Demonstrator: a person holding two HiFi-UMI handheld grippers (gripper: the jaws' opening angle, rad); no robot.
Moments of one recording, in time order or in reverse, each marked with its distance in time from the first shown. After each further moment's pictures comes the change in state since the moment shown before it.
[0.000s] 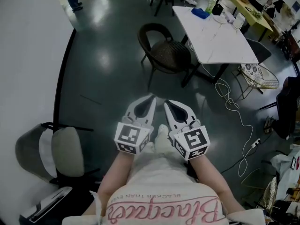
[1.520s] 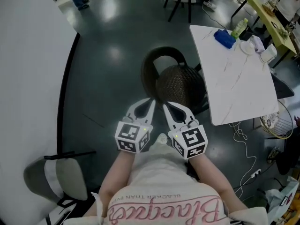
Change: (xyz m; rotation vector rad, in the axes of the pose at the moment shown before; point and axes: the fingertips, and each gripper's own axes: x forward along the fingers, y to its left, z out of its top) left arm 0.334 0.253 0.024 -0.099 0.153 0.126; right arm 0.335 -0.254 0.045 0.070 0.091 0.113
